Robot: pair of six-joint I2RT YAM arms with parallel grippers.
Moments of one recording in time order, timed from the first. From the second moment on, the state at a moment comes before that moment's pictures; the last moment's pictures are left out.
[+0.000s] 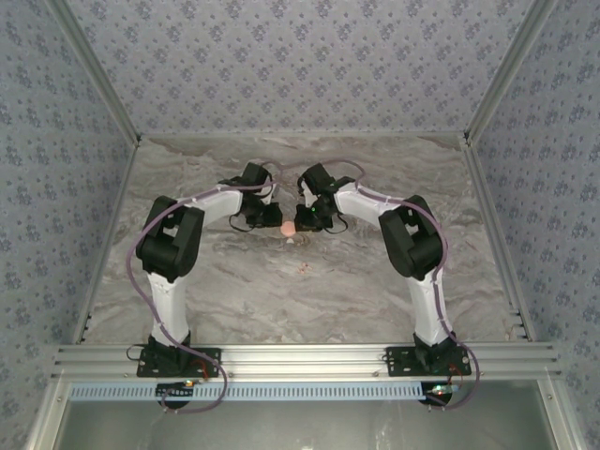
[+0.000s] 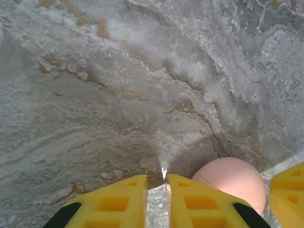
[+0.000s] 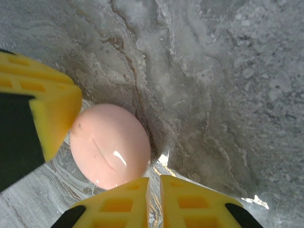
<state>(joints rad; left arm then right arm) -0.44 2.03 1.36 -0.51 0.30 -0.36 0.58 2.13 1.55 -0.61 -0.34 0.45</state>
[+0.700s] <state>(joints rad) -0.48 1.91 1.23 -0.51 0.25 -0.42 0.57 2.15 1.58 -0.68 -0.26 0.43</state>
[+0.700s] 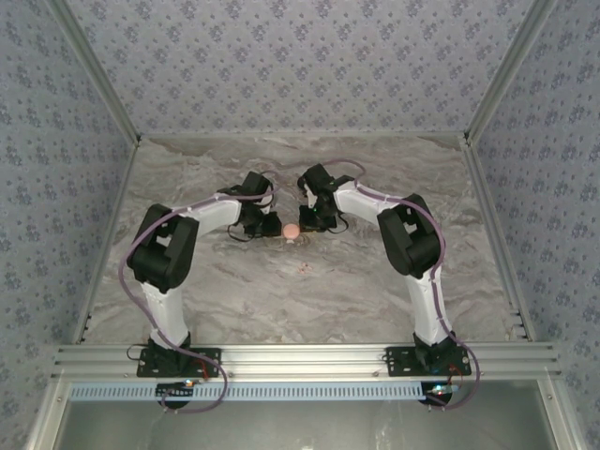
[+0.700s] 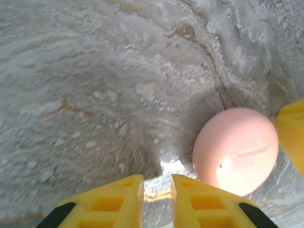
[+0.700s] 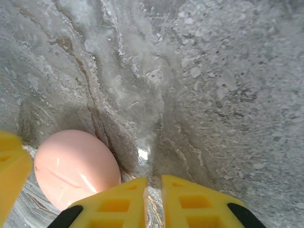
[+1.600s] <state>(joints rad) -0.39 1.83 0.96 -0.06 0.50 -0.66 0.52 2.04 1.43 -0.45 -0.51 0.51</state>
